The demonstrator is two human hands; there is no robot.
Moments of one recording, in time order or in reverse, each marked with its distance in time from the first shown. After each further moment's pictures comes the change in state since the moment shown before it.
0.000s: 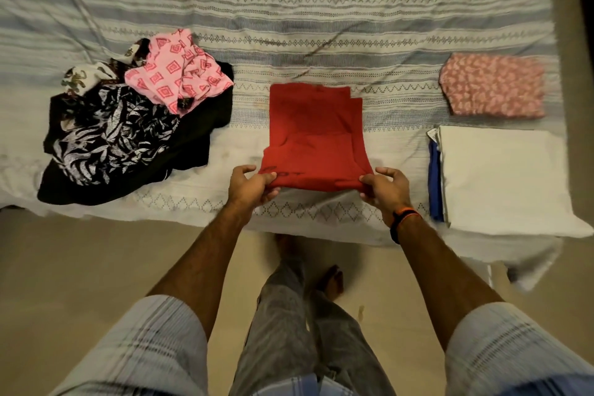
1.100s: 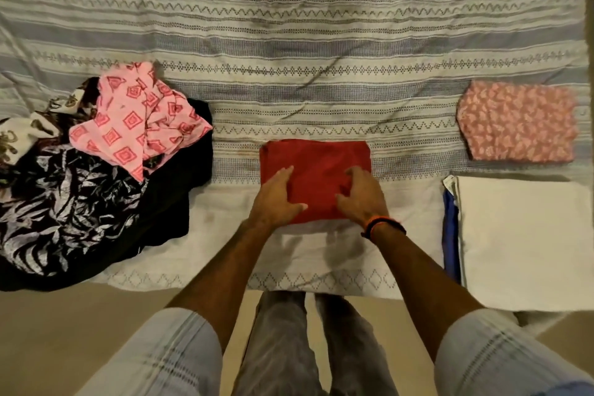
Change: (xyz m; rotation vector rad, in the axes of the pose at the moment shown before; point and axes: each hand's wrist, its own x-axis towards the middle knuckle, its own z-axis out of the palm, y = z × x) left_hand 0.136 0.079 0.081 1.015 -0.330 0.387; right_hand 0.108 -0.083 0.108 -1.069 -0.152 -0.325
